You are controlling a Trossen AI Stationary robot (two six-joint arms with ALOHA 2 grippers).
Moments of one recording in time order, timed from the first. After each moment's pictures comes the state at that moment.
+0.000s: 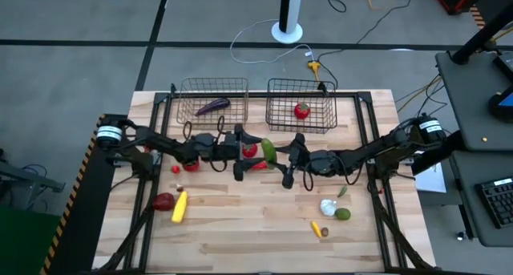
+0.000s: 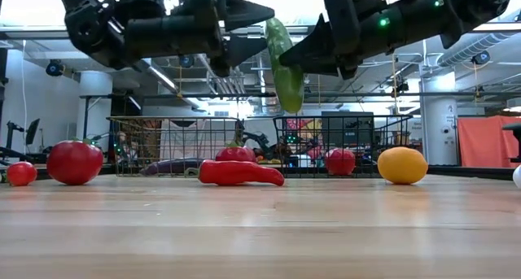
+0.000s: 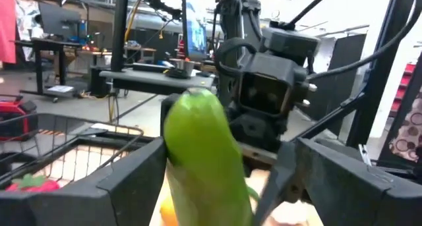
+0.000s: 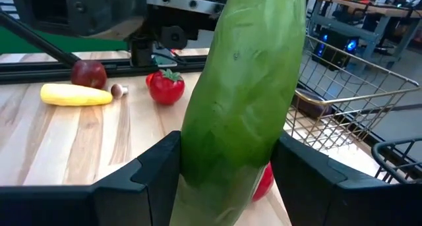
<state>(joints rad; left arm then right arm) 0.03 1.63 0.62 1.15 0.00 -0.14 0.16 1.51 0.63 0.68 0.46 0.02</state>
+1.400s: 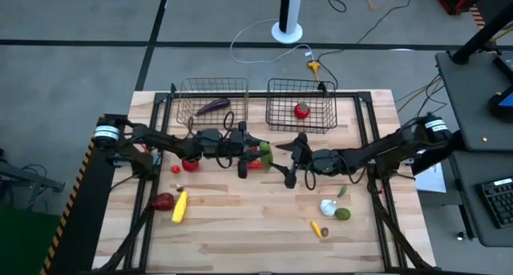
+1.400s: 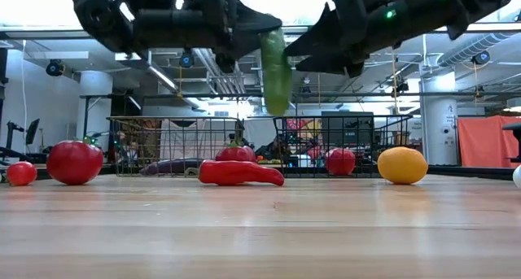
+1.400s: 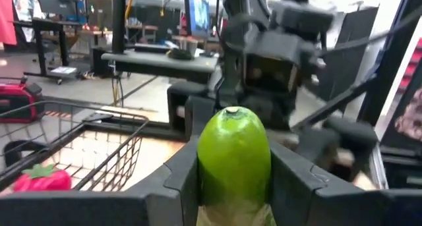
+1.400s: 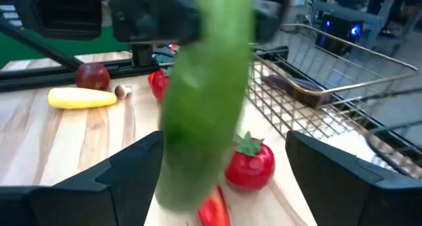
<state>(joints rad) 0.06 1.56 0.69 0.90 0.02 -0.12 0.16 1.43 0.63 0.56 0.46 0.11</state>
